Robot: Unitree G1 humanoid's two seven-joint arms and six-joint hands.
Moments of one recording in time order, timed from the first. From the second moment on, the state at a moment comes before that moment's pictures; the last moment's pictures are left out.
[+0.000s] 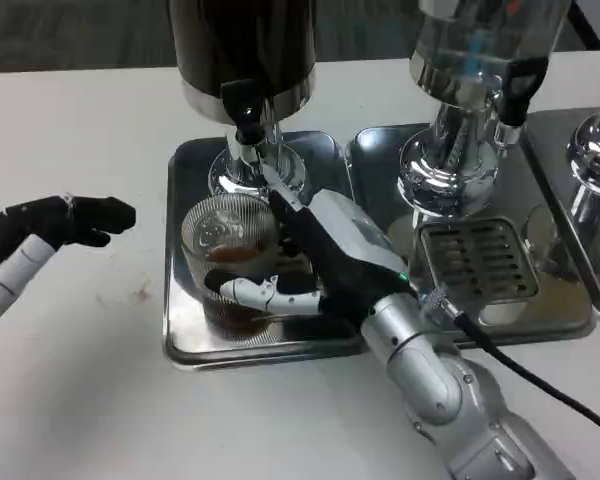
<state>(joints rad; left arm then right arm) -0.27 0.58 0.24 0.89 -0.22 -0.83 -0.74 -0.36 -0.05 0.43 0.31 -0.57 0.01 -0.02</state>
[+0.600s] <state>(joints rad) -0.29 0.57 0.21 0.89 -0.20 -0.83 -0.74 -0.32 -0.04 0.45 0.27 -0.61 0.04 -0.08</state>
